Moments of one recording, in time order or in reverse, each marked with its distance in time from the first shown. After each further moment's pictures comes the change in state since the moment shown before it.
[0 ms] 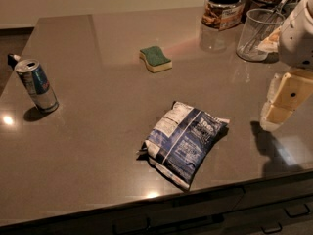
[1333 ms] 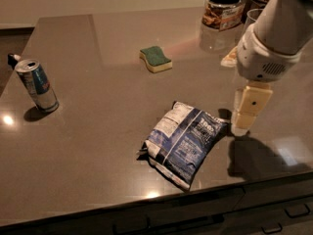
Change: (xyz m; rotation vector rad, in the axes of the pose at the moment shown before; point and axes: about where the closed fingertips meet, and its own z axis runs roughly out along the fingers) arm -0.035 -0.003 0.060 -0.097 -0.024 -0.139
